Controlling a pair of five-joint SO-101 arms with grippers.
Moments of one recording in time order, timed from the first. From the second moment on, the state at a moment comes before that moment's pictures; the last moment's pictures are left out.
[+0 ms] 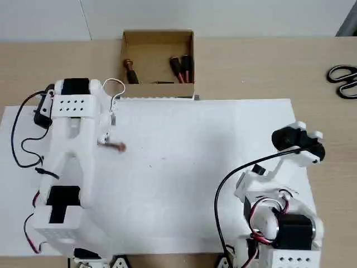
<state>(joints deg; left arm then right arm) -4.3 10.8 -5.5 92.6 81.7 -1.5 -74.3 48.5 90.4 -26.2</state>
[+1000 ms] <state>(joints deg) -8.0 10.6 -5.5 99.2 -1.9 -1.5 -74.3 48.5 90.4 -26.2</state>
